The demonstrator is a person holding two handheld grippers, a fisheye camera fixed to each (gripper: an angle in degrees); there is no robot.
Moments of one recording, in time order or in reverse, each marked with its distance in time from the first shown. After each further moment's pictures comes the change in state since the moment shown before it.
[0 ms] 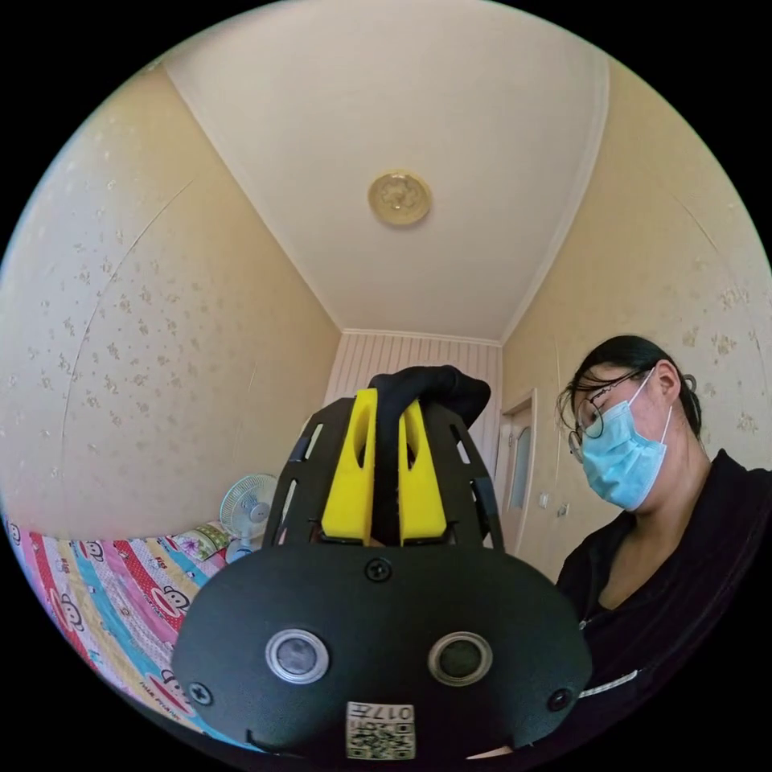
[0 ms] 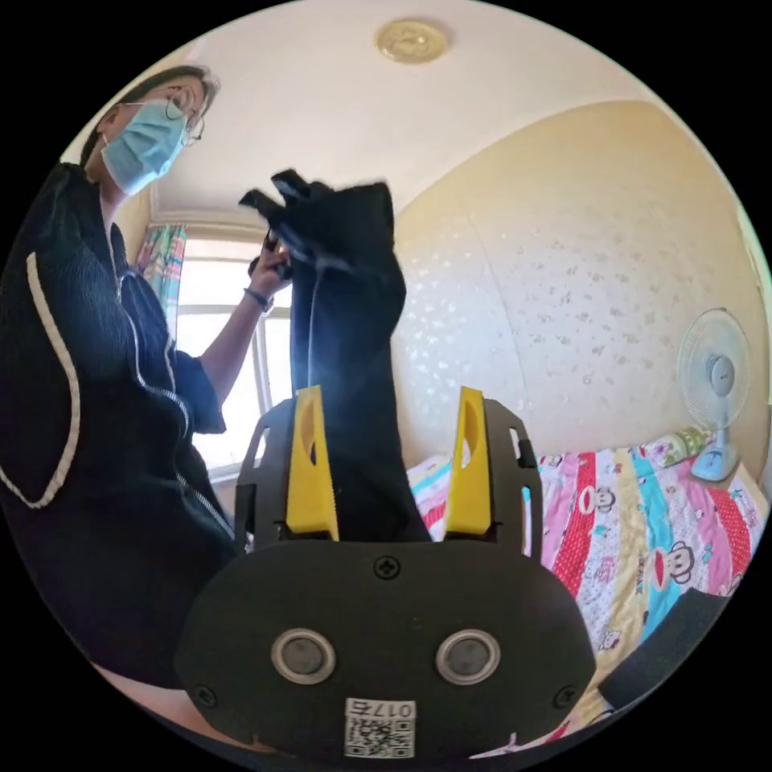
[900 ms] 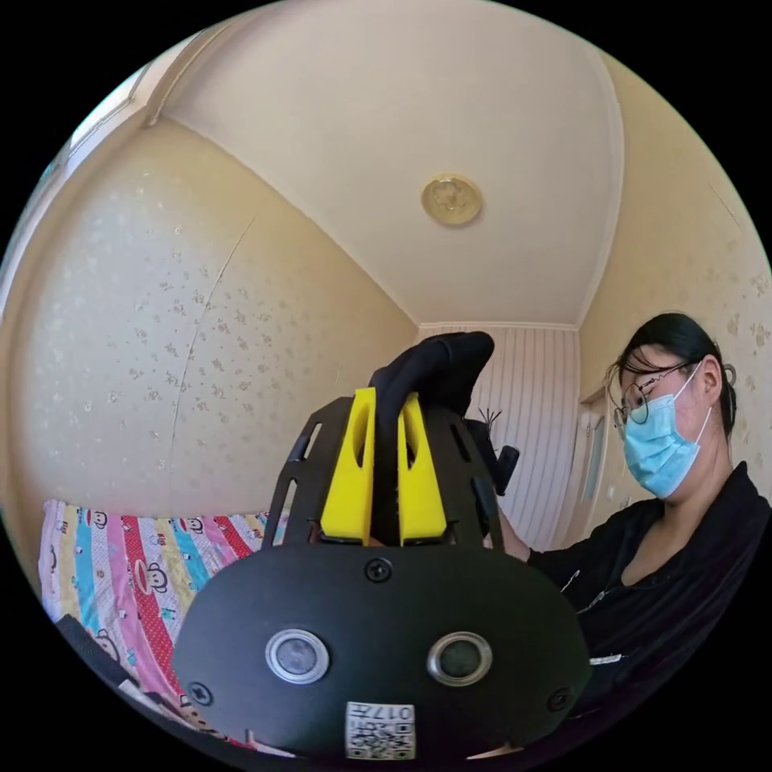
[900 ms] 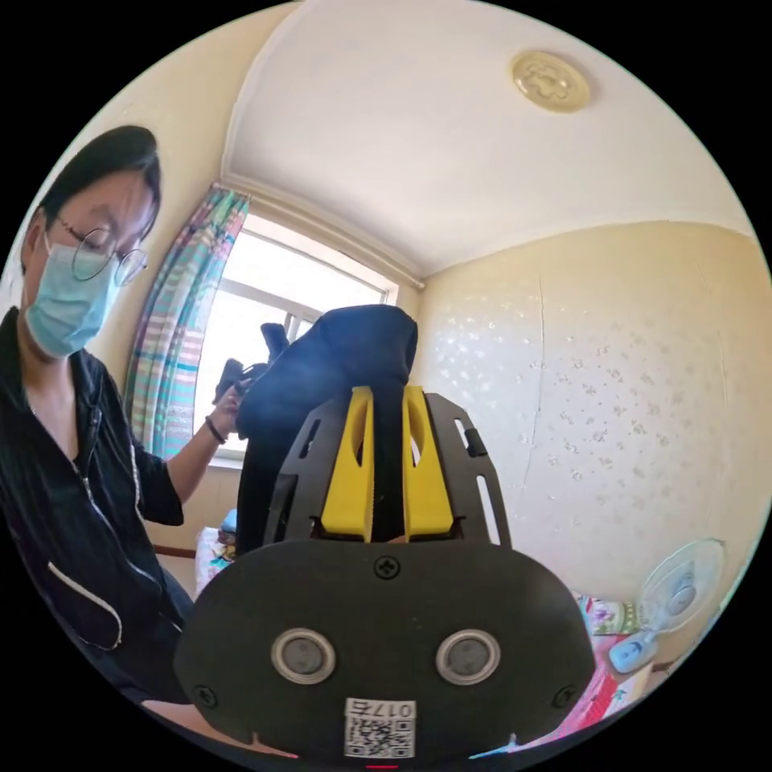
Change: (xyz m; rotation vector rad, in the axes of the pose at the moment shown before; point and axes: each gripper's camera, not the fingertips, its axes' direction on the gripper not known) left arm 0.114 -0.122 -0.160 -0.049 -0.360 0.029; right arm -0.088 -0.363 0.021 -0.019 -0.081 -0.365
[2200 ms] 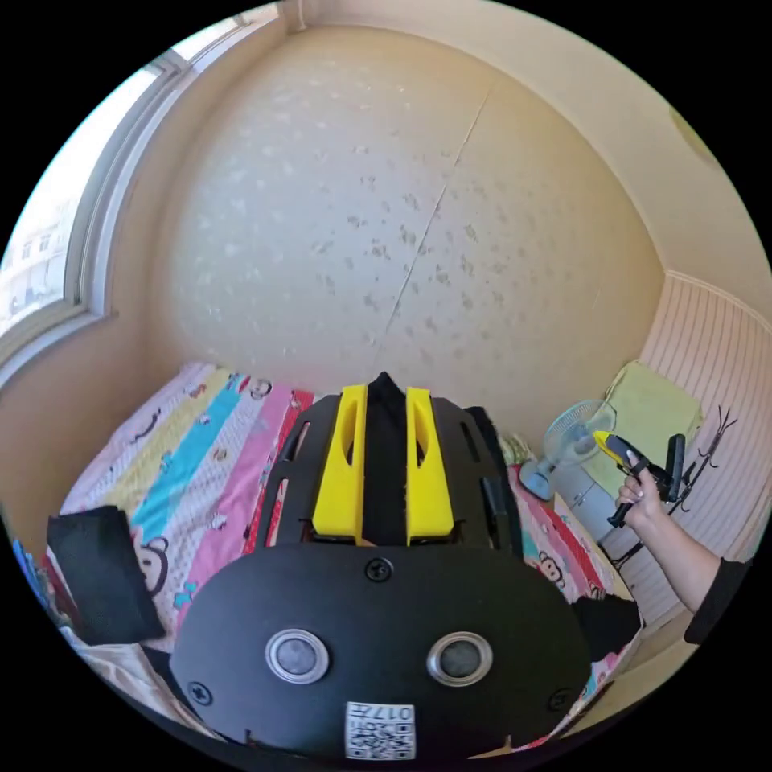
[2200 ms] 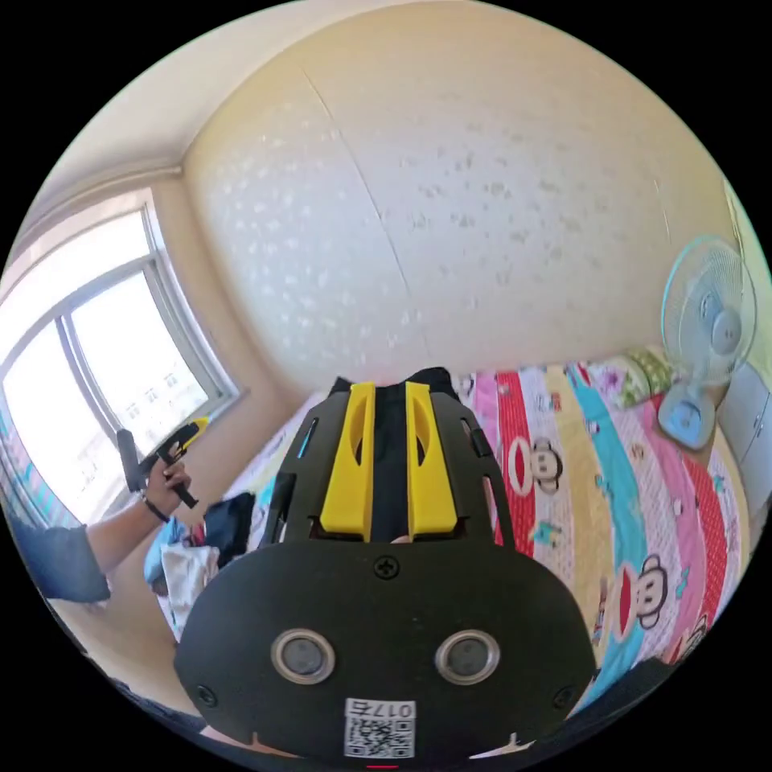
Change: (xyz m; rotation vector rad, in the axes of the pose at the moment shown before) left arm -0.370 0.146 0.019 -0.326 -0.739 -0.287; right arm 0.210 0.347 0.381 -0.527 0.378 0.634
